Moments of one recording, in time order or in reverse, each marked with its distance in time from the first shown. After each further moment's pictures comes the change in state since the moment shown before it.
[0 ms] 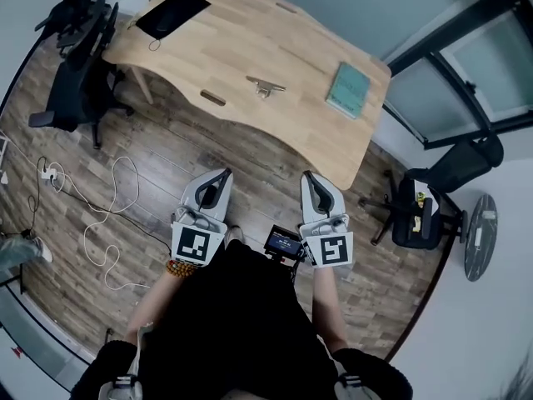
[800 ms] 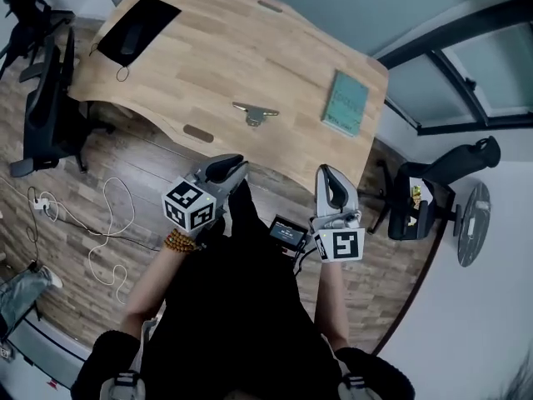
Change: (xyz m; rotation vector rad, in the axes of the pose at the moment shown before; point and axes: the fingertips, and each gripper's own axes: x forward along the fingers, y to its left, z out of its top) left arm 0.209 0.100 -0.081 -0.627 0.178 -0.431; right arm 0.159 -0.124 -0.023 0.004 0.138 -0.154
